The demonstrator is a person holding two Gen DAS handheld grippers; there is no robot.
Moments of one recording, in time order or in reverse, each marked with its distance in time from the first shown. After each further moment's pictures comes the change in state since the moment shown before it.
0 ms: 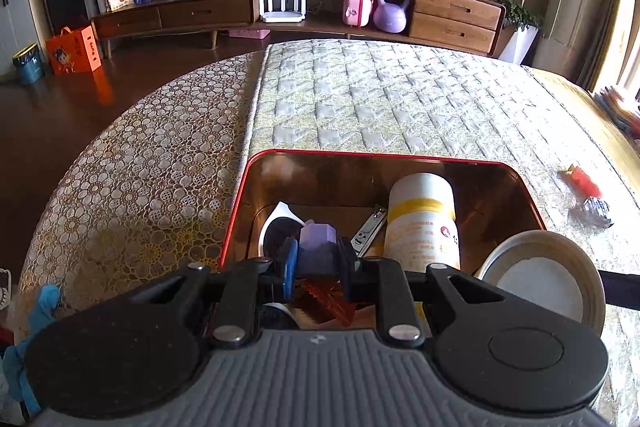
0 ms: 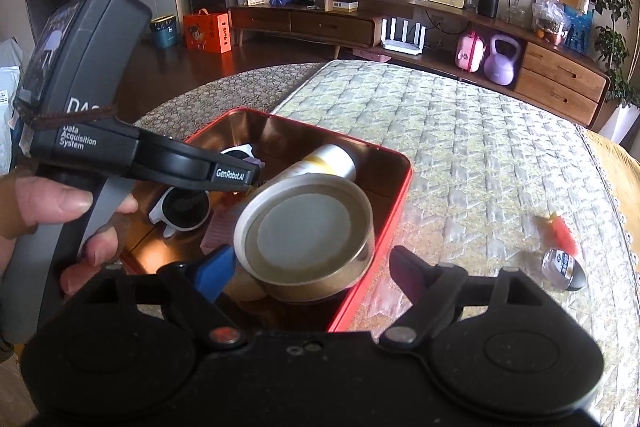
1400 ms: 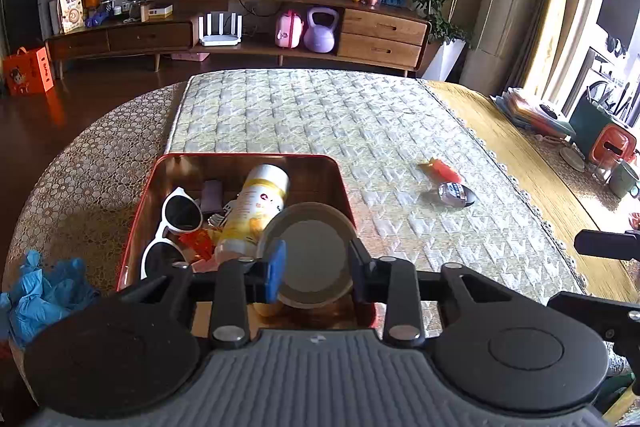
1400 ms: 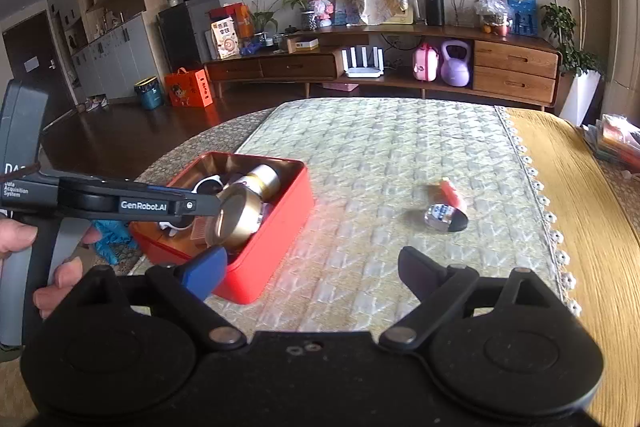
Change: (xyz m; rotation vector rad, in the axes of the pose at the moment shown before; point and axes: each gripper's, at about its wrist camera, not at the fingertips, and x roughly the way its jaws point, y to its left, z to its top) left arm -0.111 -0.069 -0.027 0.048 -0.063 -0.177; right arm -0.138 -0.082 -0.047 0.176 -0.115 0.001
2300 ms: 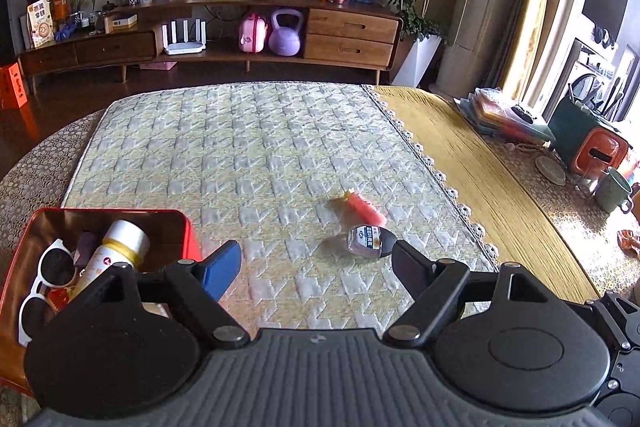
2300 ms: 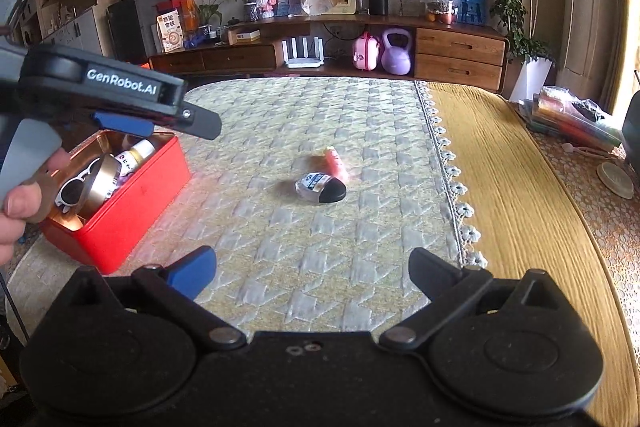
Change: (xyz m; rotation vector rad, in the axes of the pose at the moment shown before) left arm 0.069 -0.119 0.049 0.031 0.010 -0.028; right arm 0.023 -0.101 -0.036 0.006 0.007 -0.136
